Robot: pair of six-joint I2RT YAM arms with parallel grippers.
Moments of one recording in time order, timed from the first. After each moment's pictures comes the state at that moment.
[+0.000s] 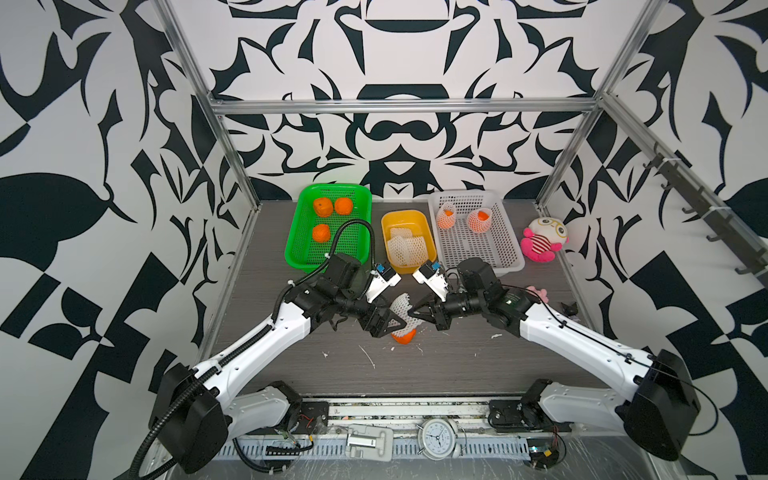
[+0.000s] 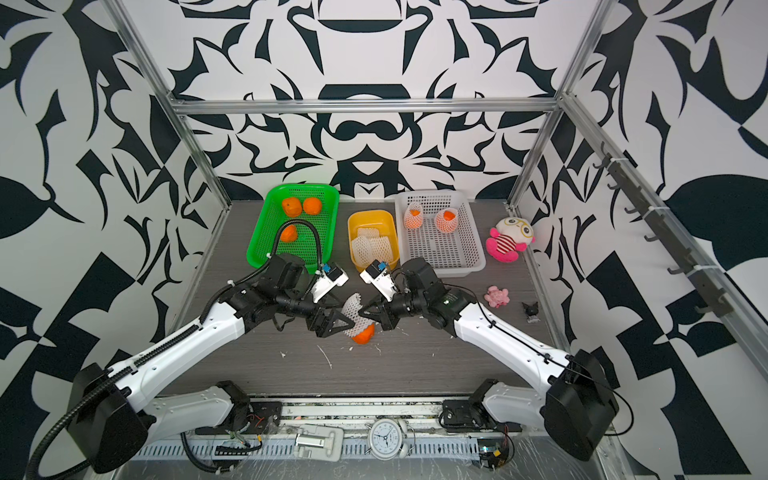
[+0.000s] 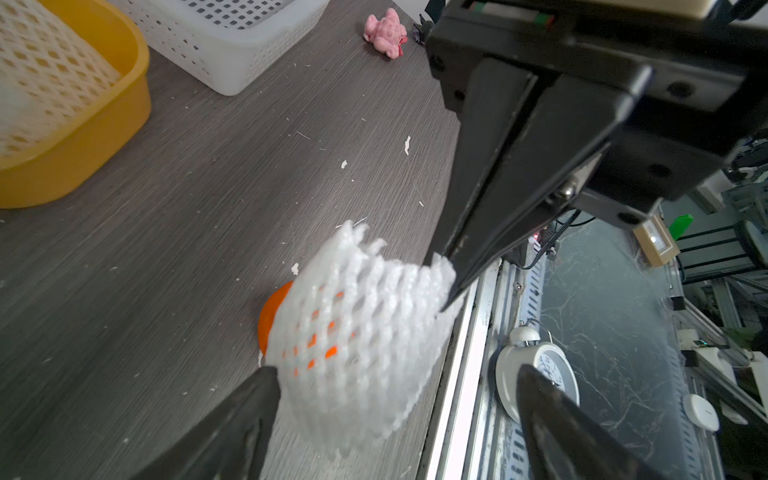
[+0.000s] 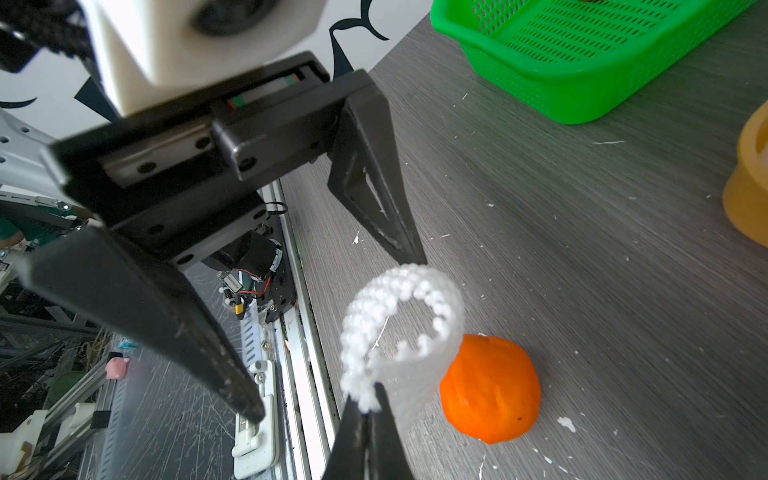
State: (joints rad) left arm -0.65 1.19 0.88 -0.52 0.69 0.07; right arm 0.68 1.20 0.83 -0.27 -0.71 0.17
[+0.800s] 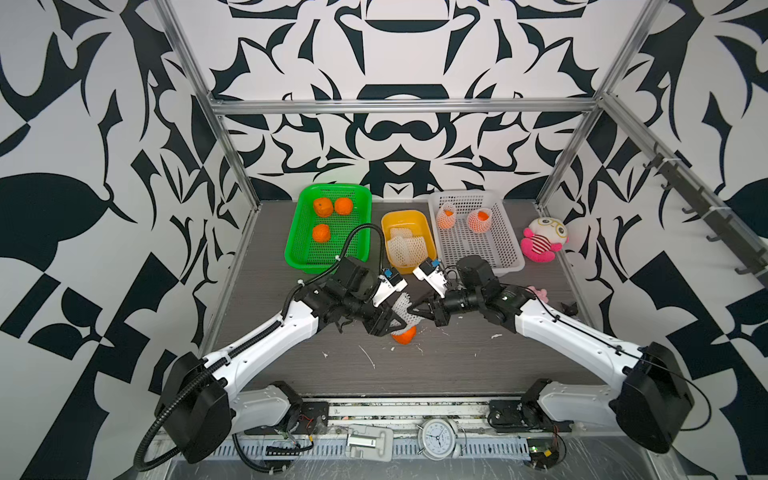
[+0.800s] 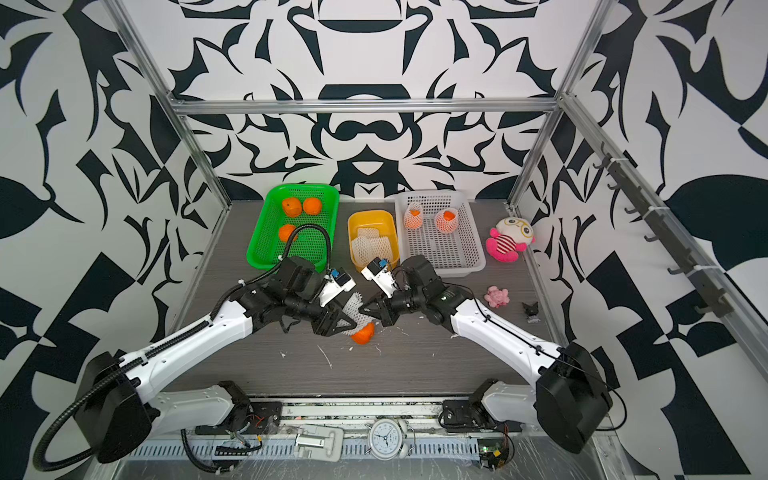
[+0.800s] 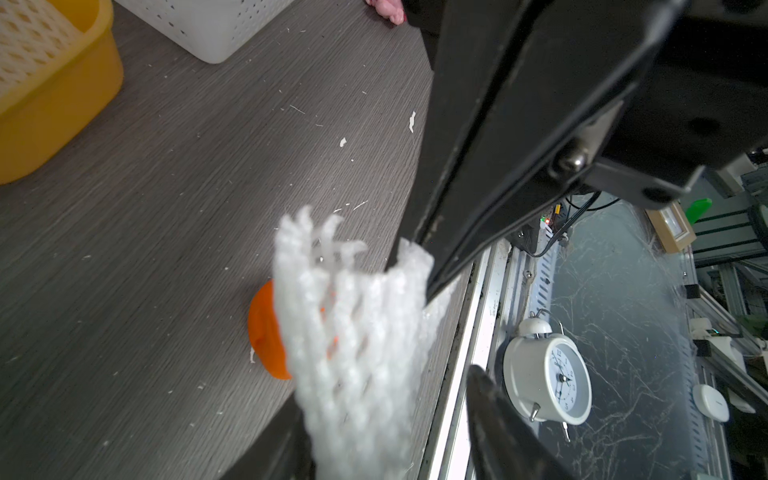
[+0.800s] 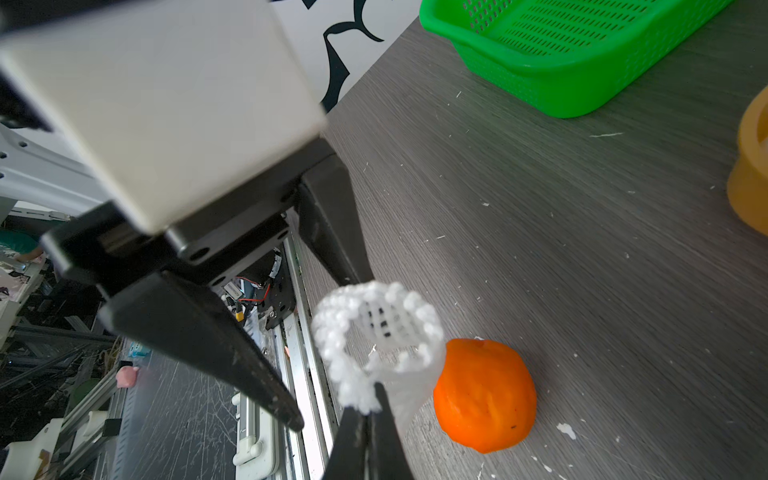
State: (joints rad) left arm -0.70 1.23 0.89 -0.52 0.65 0.05; right arm 0.65 1.26 0.83 -0.23 -0.74 0.19
